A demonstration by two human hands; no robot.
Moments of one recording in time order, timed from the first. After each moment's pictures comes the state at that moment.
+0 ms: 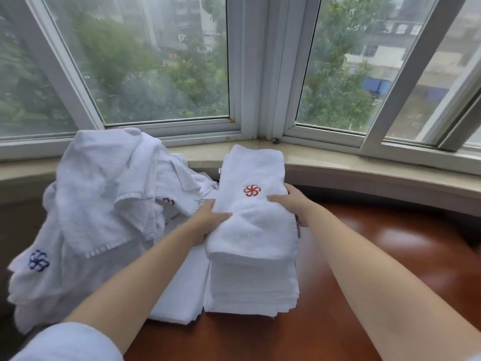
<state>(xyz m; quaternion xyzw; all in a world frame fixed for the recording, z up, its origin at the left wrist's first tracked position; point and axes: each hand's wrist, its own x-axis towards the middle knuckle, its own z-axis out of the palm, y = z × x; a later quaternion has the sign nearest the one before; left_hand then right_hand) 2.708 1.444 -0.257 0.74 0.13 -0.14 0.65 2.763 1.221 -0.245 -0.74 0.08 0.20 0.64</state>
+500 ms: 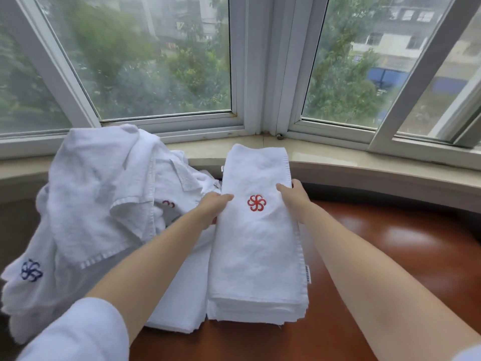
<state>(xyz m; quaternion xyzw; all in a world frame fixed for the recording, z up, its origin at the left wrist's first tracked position) 2.759 1.440 -0.256 0.75 0.22 -0.16 0.60 2.800 1.238 -0.274 -0.78 0.18 0.09 0.59</state>
